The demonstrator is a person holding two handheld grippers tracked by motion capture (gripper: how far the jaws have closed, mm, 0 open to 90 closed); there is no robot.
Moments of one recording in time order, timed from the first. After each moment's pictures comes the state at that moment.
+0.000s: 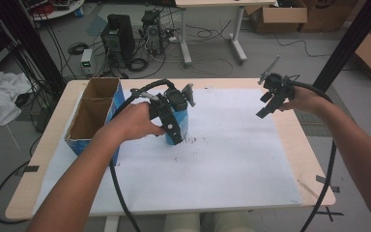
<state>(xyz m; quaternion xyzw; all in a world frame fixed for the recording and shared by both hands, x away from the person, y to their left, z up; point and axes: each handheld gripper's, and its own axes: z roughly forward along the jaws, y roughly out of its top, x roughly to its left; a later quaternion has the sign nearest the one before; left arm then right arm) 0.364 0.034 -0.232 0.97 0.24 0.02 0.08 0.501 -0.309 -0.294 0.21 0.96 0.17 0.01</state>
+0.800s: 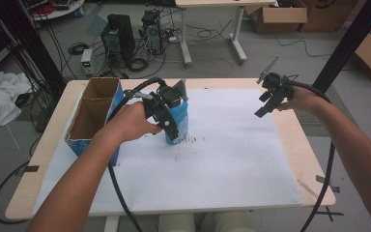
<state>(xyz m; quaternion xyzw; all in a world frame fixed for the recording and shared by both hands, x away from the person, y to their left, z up) 0.370 0.048 -0.231 0.94 0.32 0.03 0.09 0.503 -0.306 -0.295 0.21 0.96 0.18 0.02</state>
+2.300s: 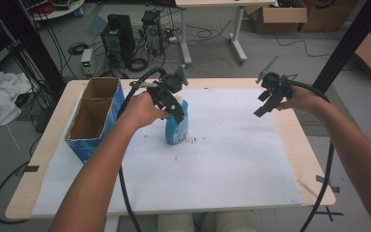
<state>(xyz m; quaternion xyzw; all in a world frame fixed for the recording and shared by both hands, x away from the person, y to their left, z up) 0.422 0.042 -0.245 0.92 0.37 0.04 0.12 0.504 -0.303 -0.294 0.20 0.96 0.18 0.02</state>
